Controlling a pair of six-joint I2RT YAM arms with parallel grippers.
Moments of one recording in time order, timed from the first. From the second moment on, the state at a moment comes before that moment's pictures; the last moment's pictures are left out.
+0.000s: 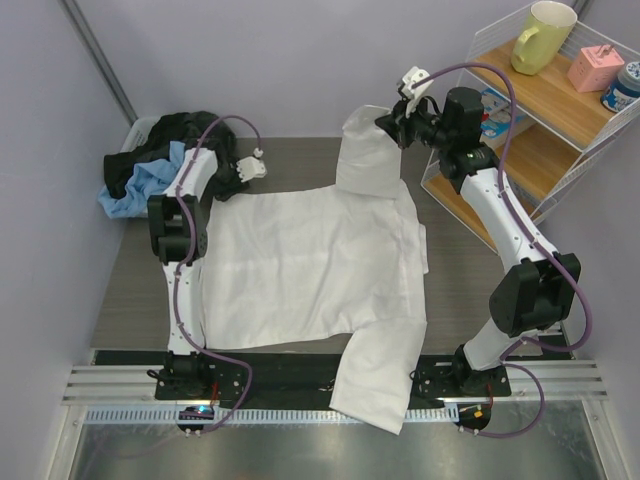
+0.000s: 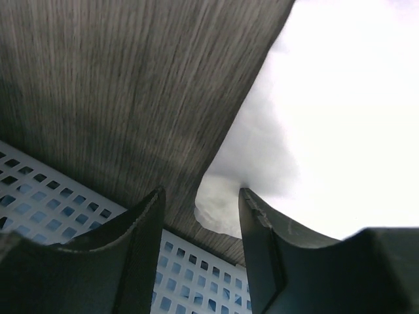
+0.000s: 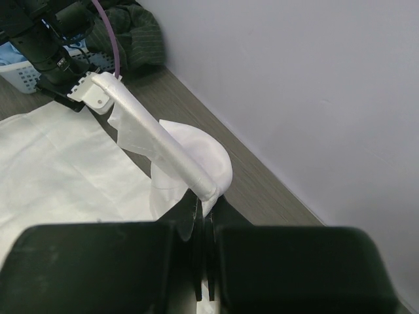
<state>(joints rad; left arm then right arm) -0.04 2.41 2.15 -0.96 0.07 1.16 0.21 1.63 1.59 -0.07 -0.59 -0.28</state>
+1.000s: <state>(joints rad) -0.04 2.37 2.12 -0.96 0.14 1.18 0.19 1.63 1.63 -0.06 -0.58 -0.27</state>
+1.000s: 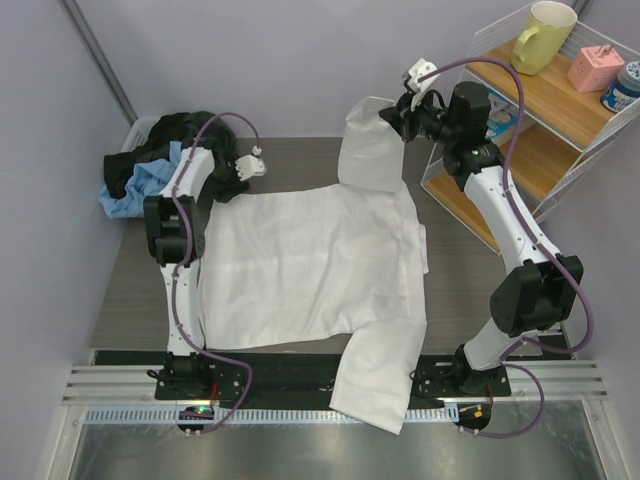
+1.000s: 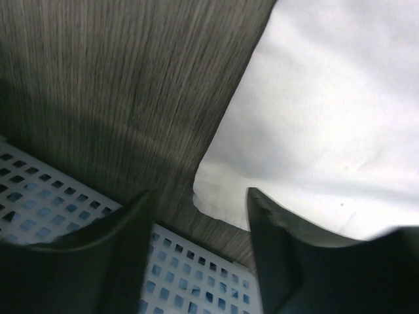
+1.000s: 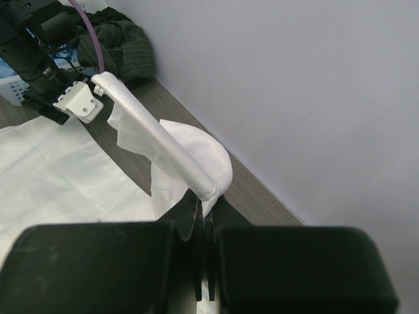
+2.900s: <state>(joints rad) -0.01 1.82 1.50 -0.86 0.23 1.31 0.19 1.26 1.54 -0.22 -0.59 -0.28</state>
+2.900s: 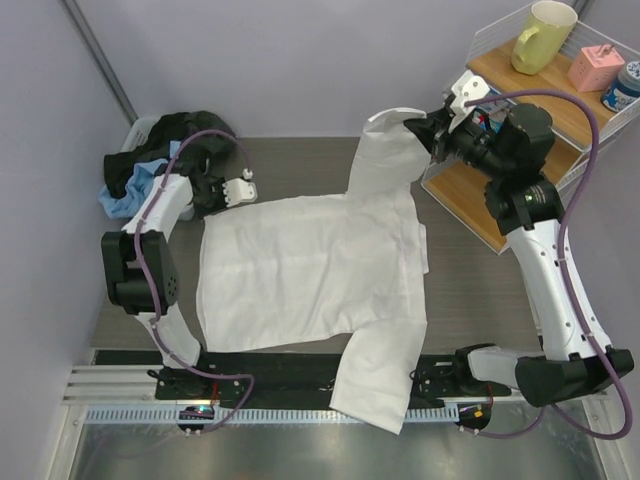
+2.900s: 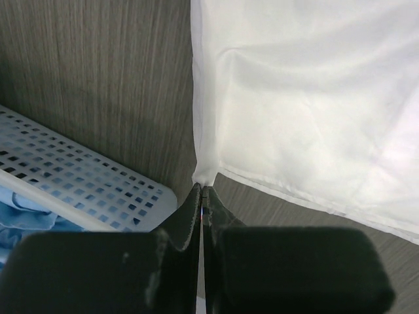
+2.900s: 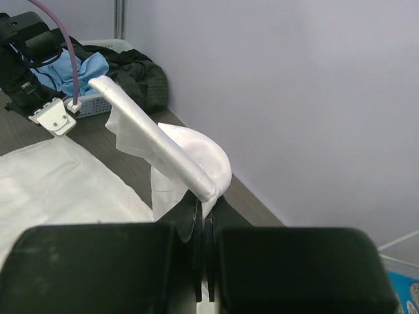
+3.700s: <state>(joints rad) -0.01 1.65 1.16 -0.79 0.24 1.35 0.24 0.93 1.28 -0.46 -0.64 -0.04</state>
